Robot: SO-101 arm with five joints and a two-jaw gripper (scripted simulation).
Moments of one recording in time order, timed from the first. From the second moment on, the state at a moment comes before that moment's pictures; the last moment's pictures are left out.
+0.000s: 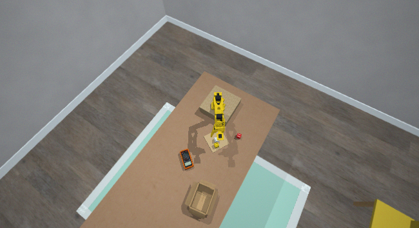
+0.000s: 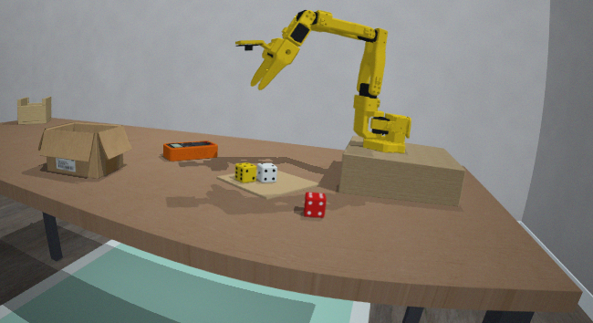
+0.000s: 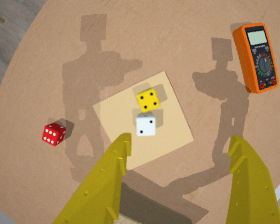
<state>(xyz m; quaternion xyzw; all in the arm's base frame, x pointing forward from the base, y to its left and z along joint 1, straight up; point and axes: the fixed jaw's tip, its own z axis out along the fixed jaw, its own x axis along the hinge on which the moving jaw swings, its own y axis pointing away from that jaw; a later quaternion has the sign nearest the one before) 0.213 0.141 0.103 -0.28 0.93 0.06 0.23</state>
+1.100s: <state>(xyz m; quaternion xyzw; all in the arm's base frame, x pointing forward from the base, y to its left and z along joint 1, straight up) 0.154 0.250 0.122 -0.16 0.95 0.19 0.18</state>
